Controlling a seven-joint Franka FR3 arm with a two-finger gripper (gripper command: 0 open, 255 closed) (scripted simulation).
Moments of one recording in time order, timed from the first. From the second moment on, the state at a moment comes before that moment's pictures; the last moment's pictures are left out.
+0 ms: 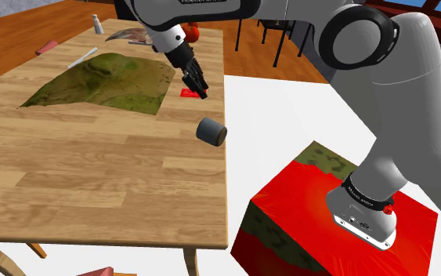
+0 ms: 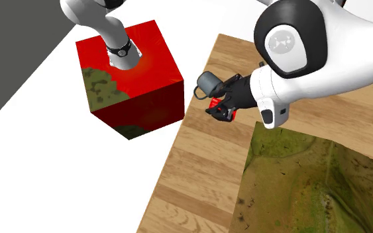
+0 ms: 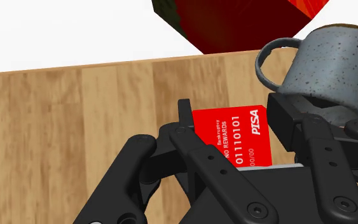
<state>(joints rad) 0.38 0.70 0.17 -1.01 -0.28 1.14 -0.30</state>
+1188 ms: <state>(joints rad) 0.39 0.41 0.21 -1.29 -0.21 1.12 -0.23</state>
